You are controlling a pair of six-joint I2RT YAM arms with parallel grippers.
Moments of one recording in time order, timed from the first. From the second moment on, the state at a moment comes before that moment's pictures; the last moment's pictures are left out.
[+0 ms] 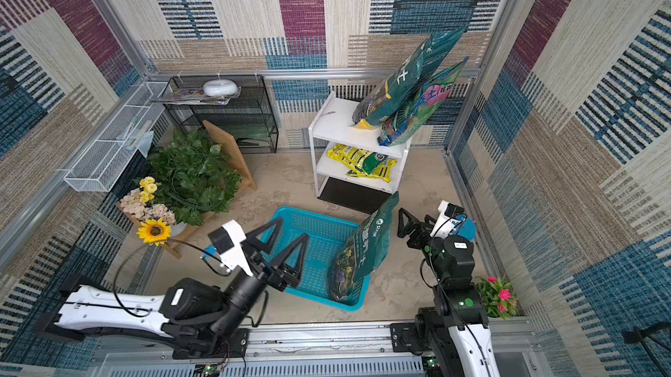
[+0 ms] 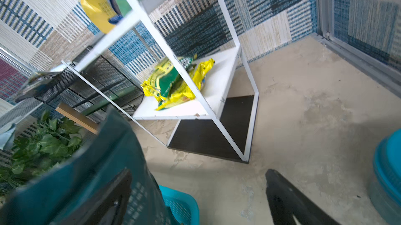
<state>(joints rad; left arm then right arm) -1.55 0.84 0.84 0.46 -0.91 -0.11 0.09 0.41 0.57 -0.29 -0.12 0.52</state>
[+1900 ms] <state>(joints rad) -0.58 0.92 1.06 -0.37 -0.36 0.00 0.65 1.50 2.27 -0.61 0.64 0.04</state>
